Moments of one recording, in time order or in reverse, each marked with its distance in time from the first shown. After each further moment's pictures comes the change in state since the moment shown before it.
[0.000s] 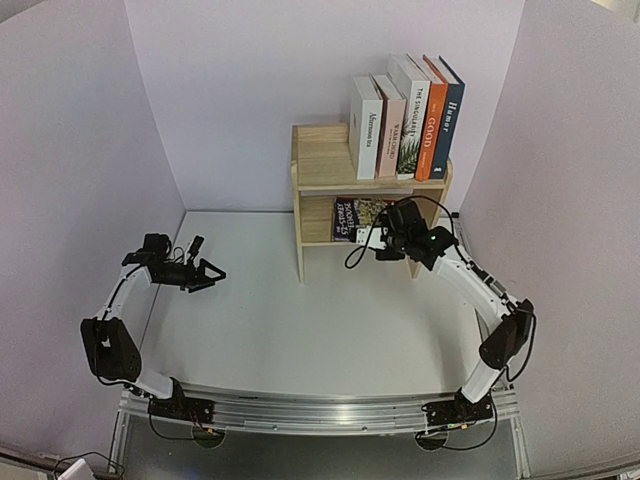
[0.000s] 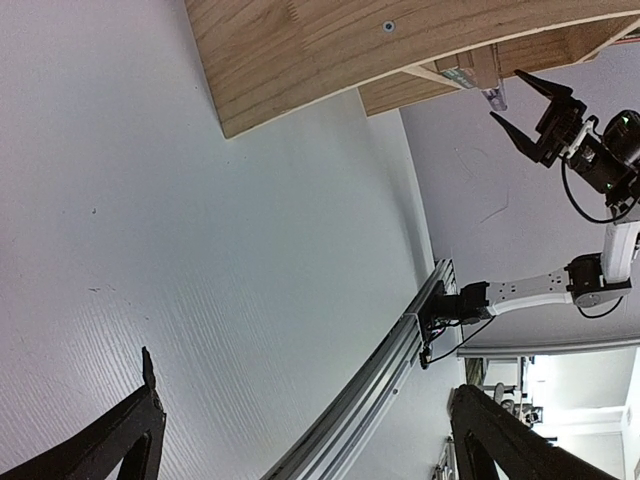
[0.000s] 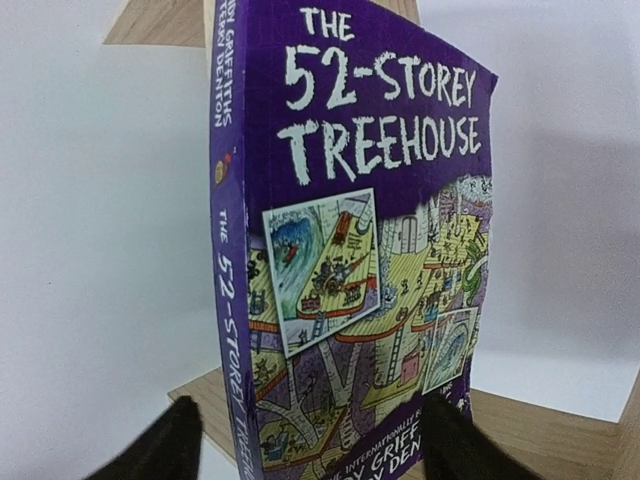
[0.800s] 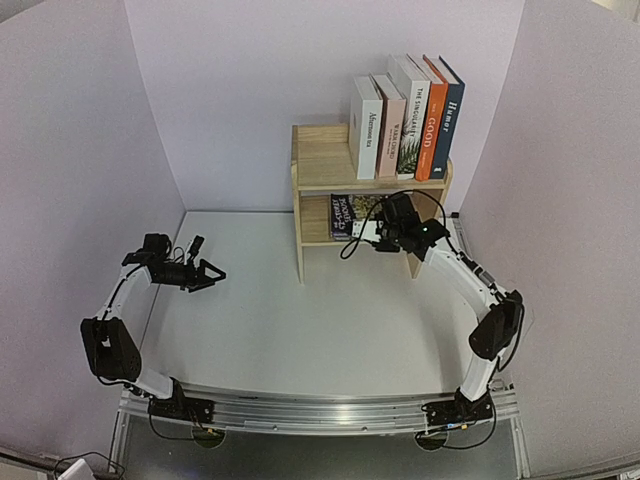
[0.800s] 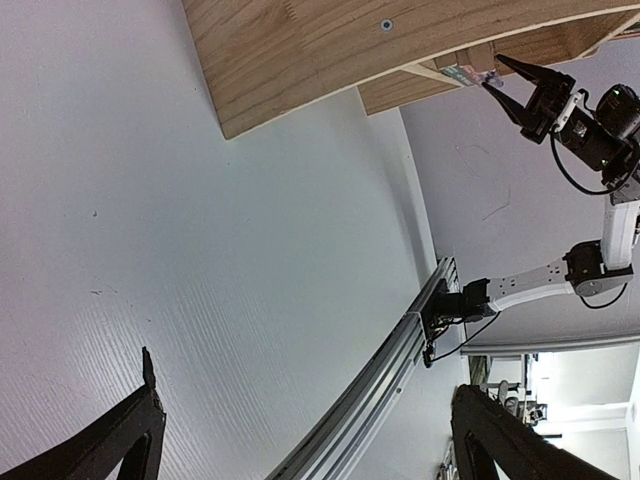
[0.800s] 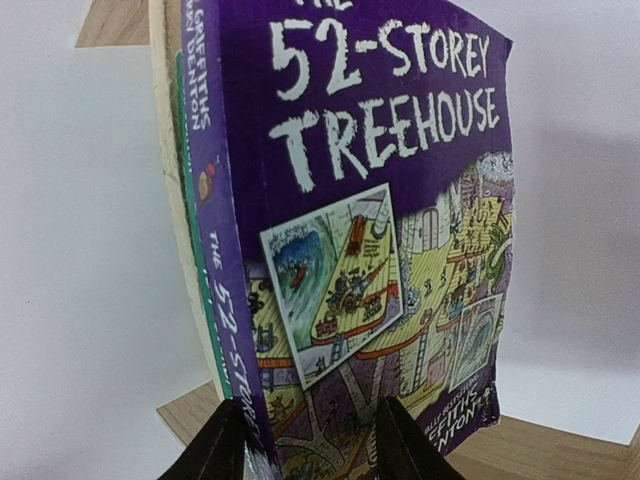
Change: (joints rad) left arm 0.000 0.000 0.000 0.000 0.000 0.014; right arm -0.022 0.113 0.112 -0.007 -0.004 0.003
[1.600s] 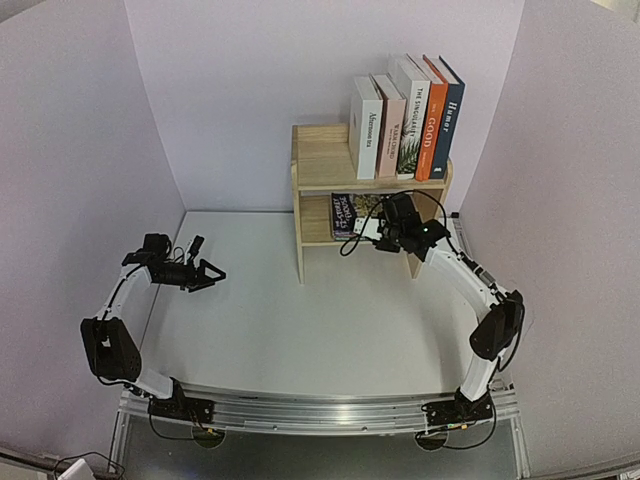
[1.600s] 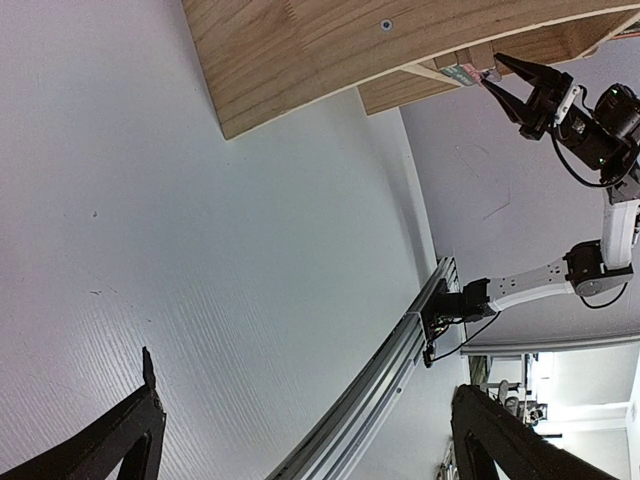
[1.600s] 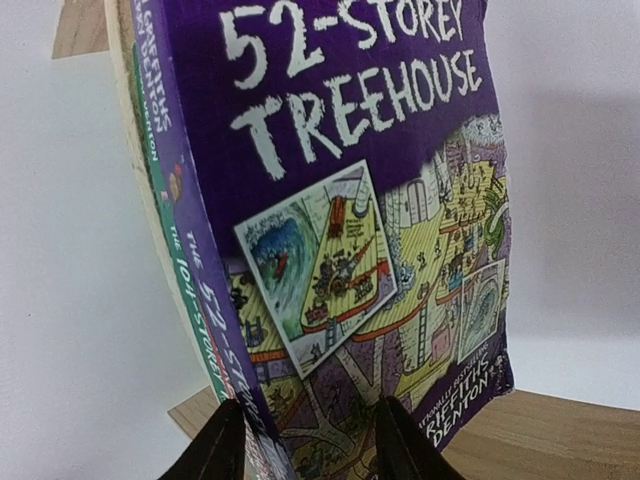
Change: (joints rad) left arm 0.000 0.000 0.000 0.000 0.000 0.002; right arm -0.008 -0.005 -0.016 0.017 0.026 0.085
